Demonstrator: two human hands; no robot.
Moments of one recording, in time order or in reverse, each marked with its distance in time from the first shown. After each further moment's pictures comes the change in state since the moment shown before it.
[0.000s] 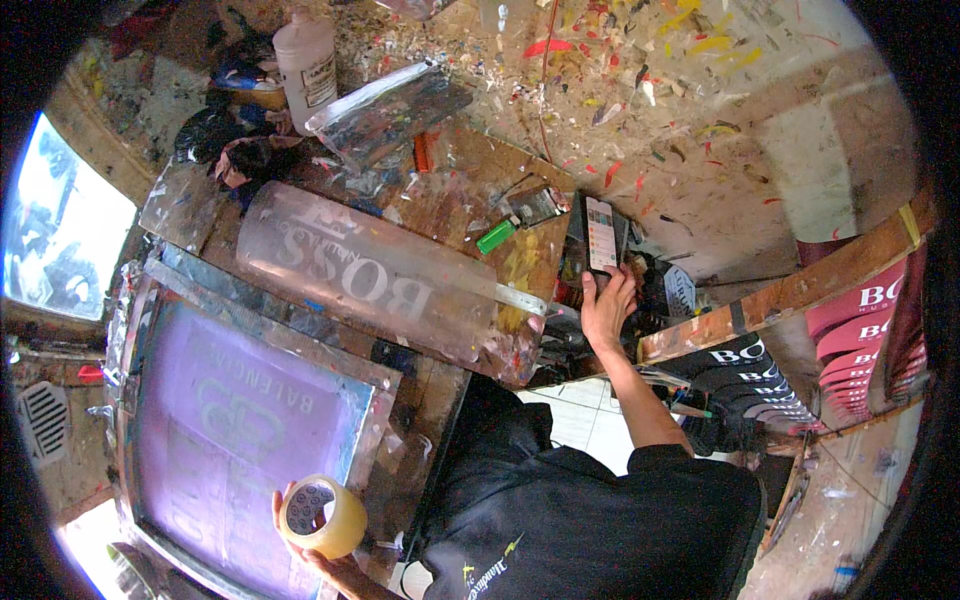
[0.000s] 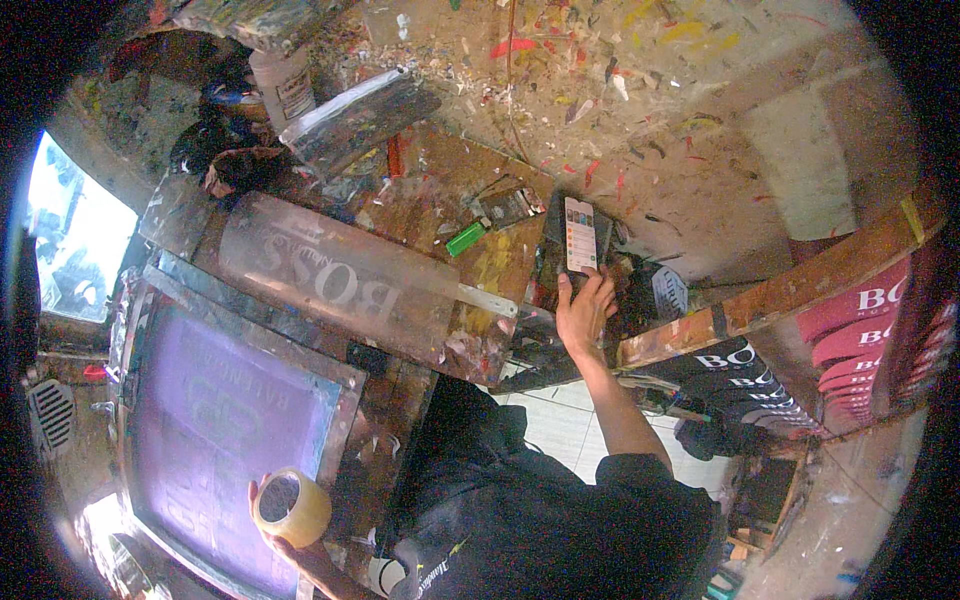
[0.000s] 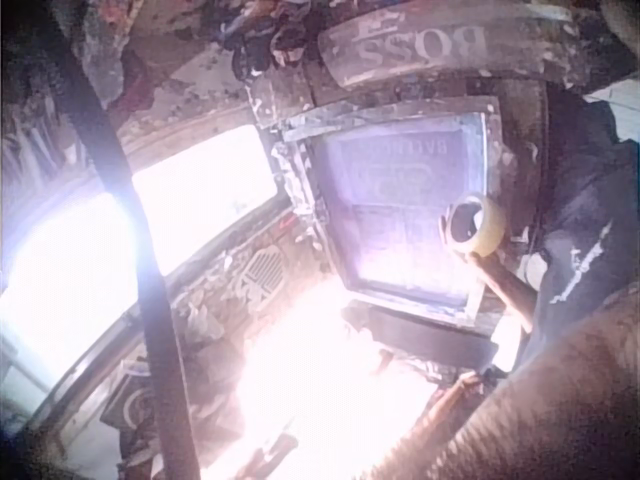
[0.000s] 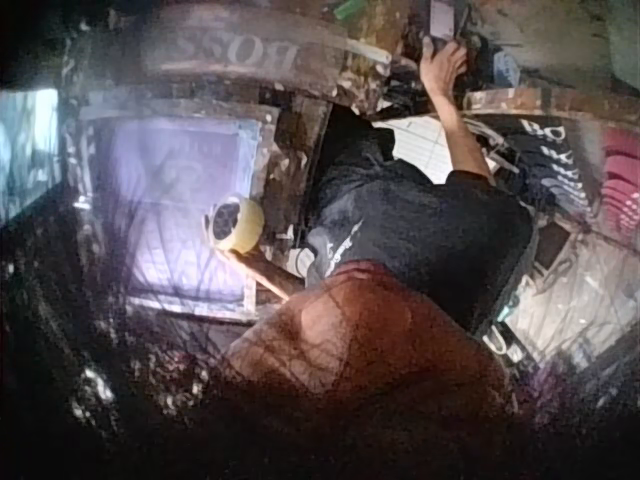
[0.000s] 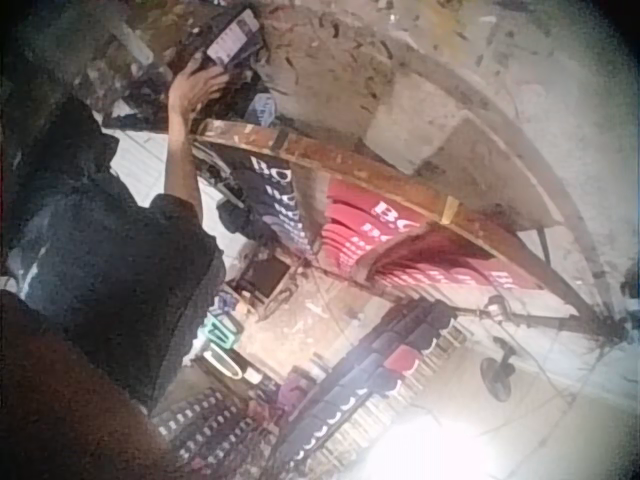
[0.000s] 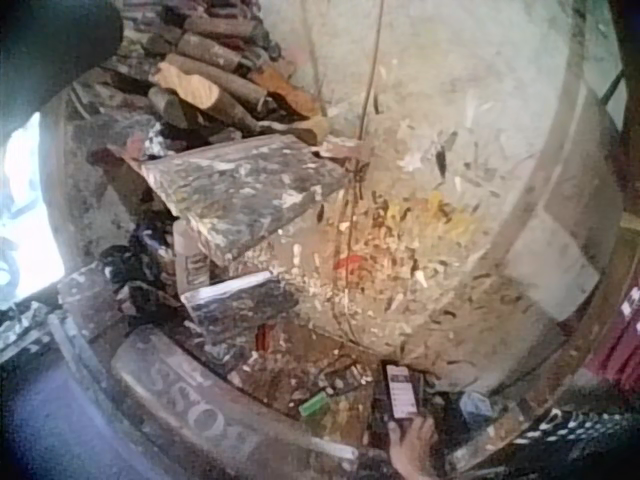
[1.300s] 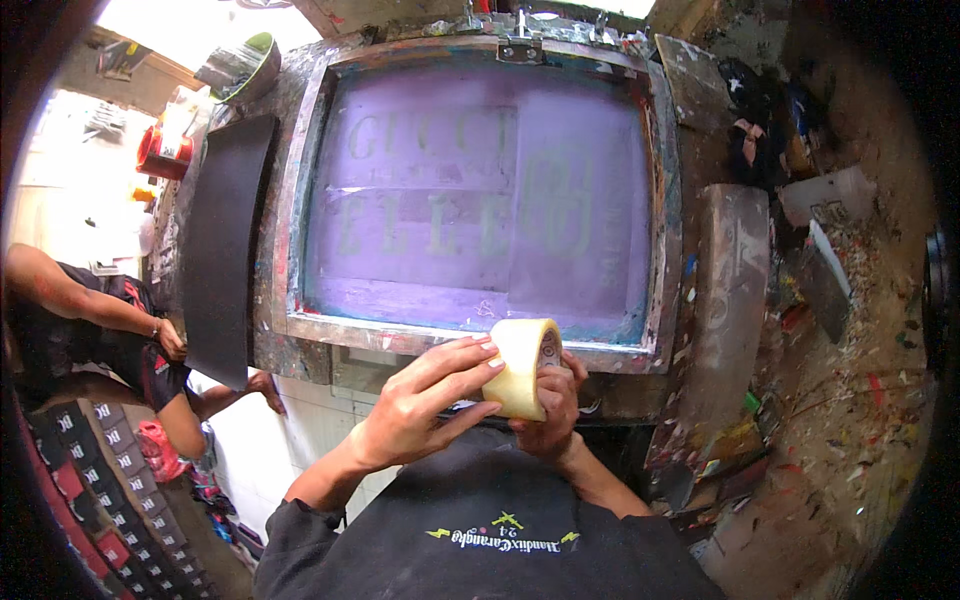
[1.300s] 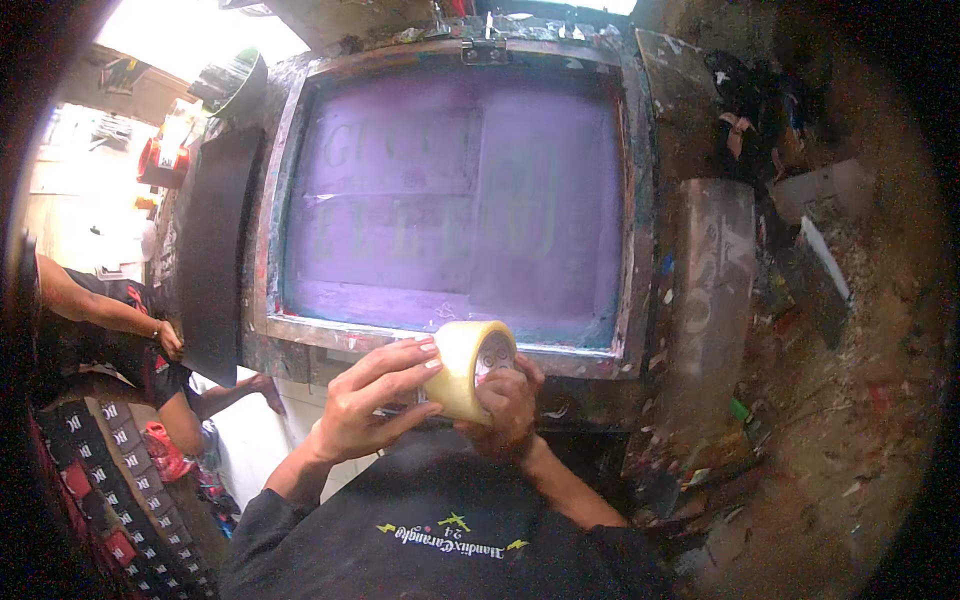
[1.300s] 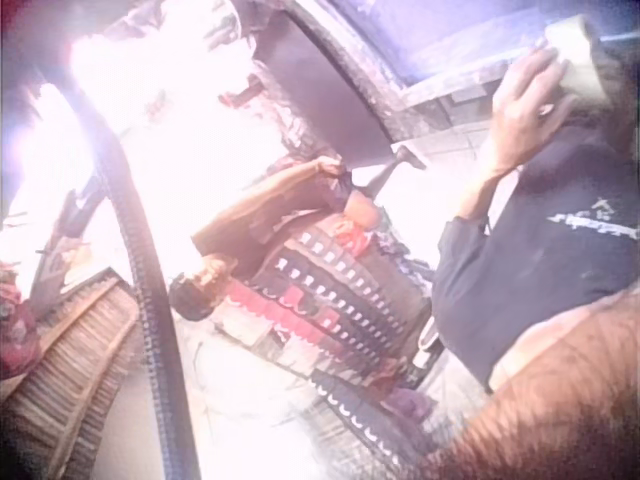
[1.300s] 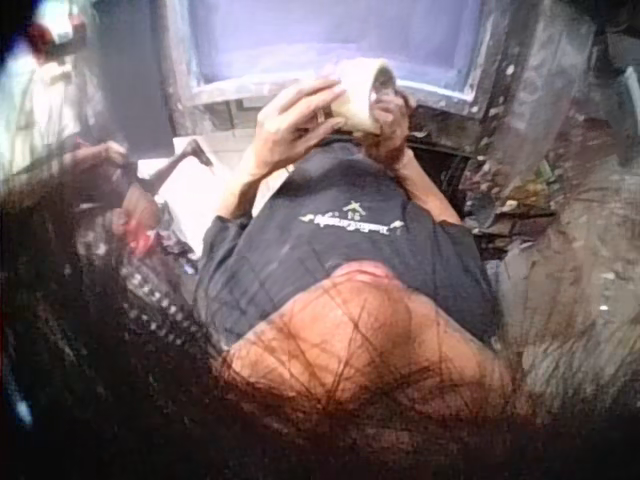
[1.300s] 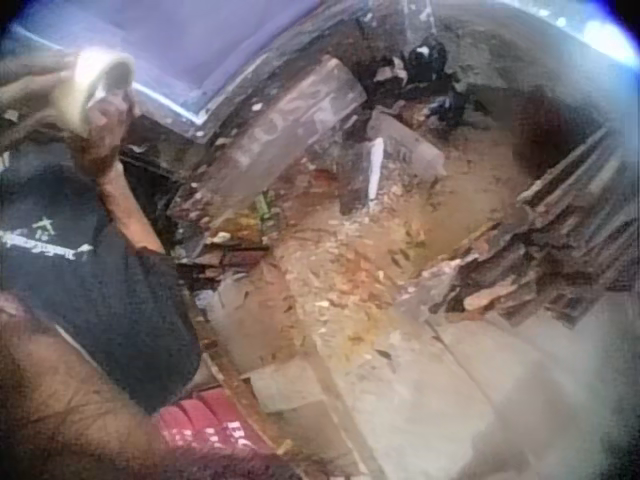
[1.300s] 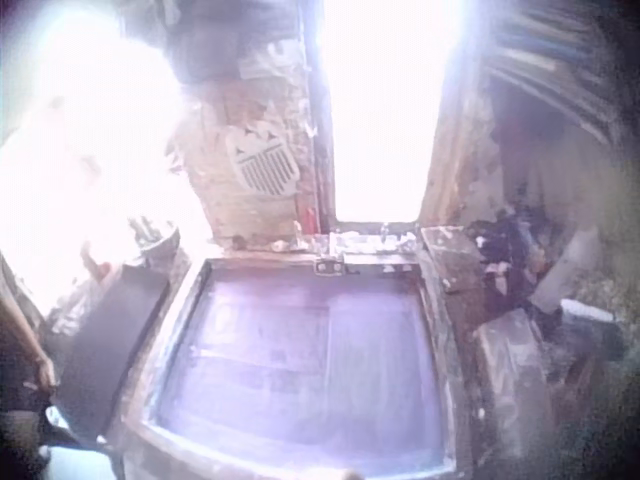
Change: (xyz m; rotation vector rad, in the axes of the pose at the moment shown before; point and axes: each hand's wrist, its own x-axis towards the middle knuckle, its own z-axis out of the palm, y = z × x) left_hand -0.087 0.076 0.019 0.941 0.012 0.418; right_hand -0.243 -0.239 -0.056 1.379 -0.816 -1.469
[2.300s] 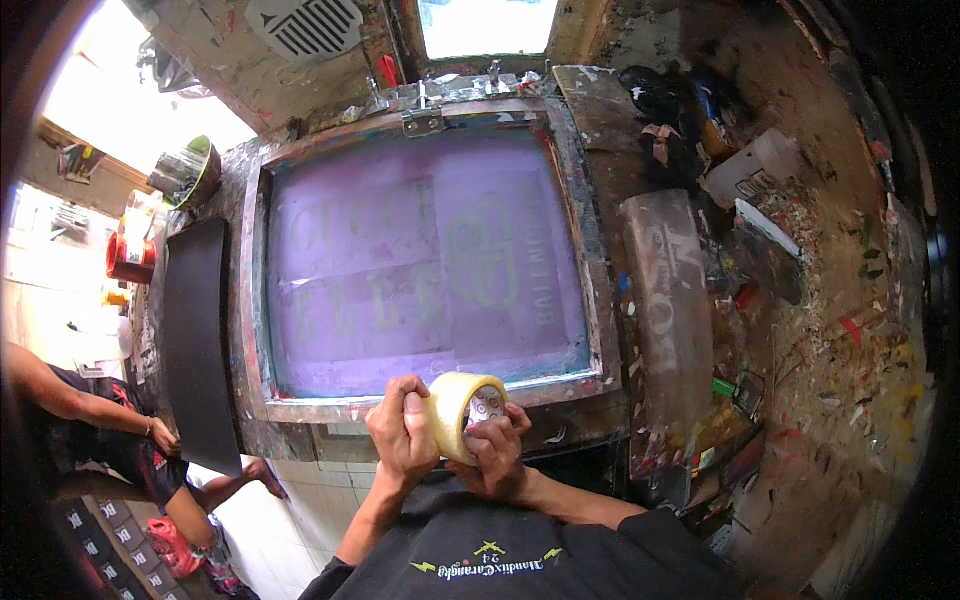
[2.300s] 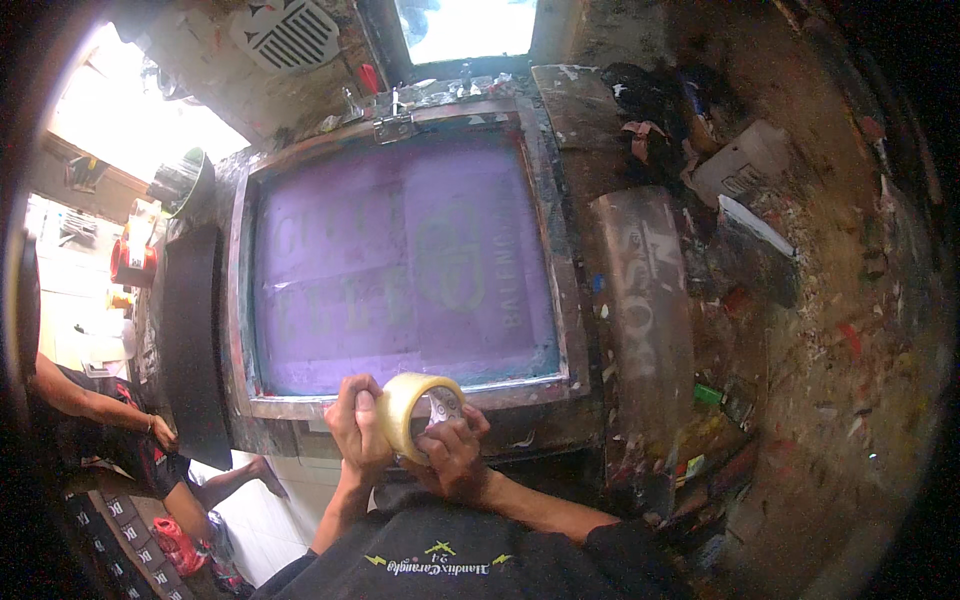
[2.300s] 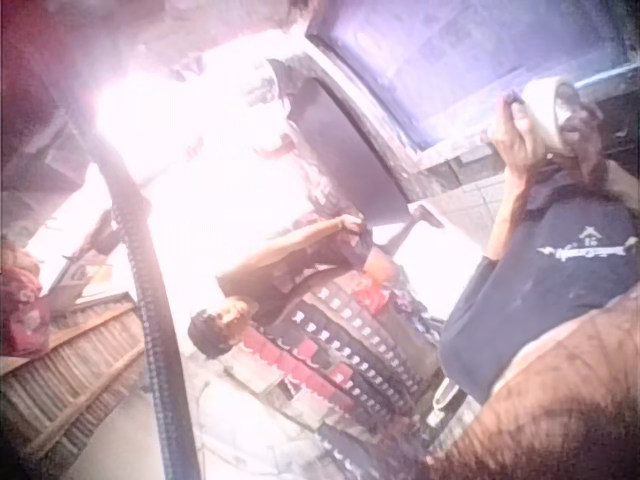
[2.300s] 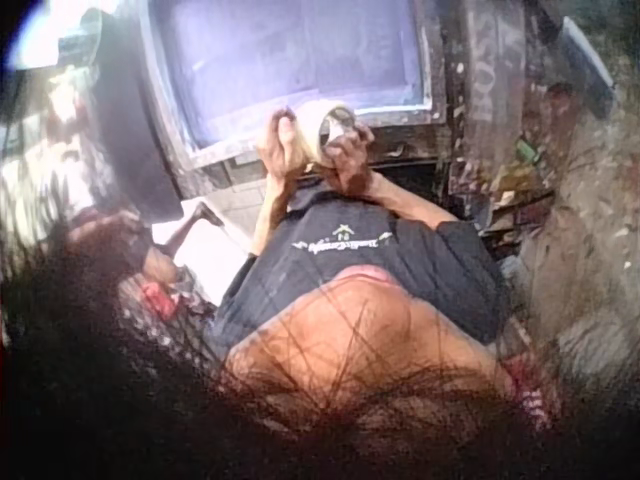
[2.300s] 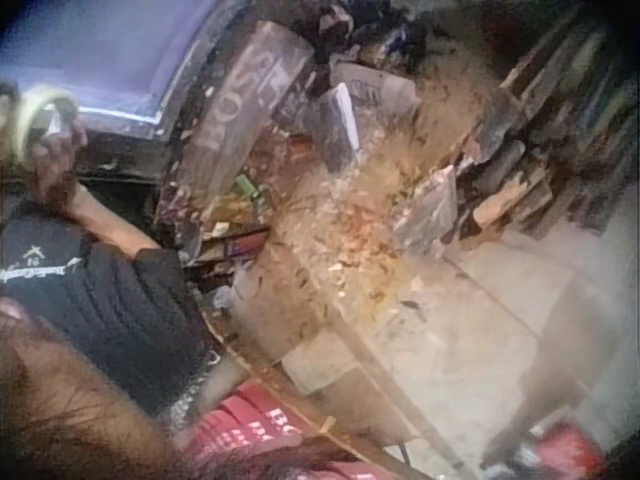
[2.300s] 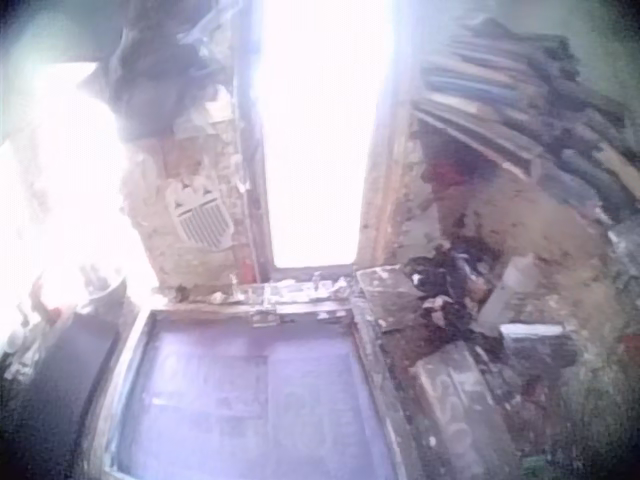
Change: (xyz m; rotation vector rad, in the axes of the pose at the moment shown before) left_hand 0.024 -0.018 0.053 -0.031 0.473 -0.249; right_hand 0.004 -0.025 0.012 -0.163 -0.006 0.051
